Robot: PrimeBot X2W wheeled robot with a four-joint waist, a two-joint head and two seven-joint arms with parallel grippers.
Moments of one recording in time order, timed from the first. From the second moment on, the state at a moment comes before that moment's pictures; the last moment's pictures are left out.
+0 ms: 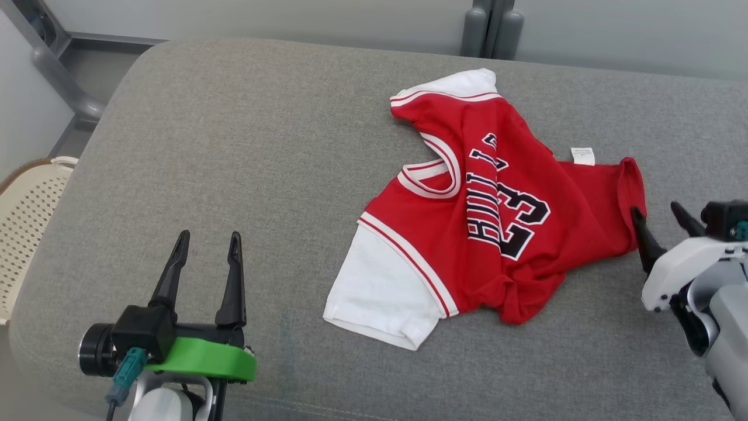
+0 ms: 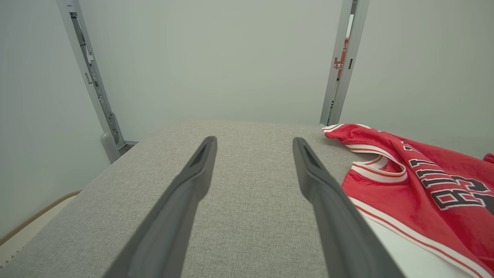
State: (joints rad) left arm -0.11 0.05 -0.08 0.14 -0.17 -0.10 -0.26; right arm -0.58 -0.45 0.41 0.93 0.61 0.13 -0.26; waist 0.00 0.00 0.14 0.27
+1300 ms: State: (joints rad) left arm -0.07 0.06 -0.06 0.14 -0.16 -0.11 -0.26; right arm -0.22 -0.48 0.05 0.44 0.60 0.13 -0.23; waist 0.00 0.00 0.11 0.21
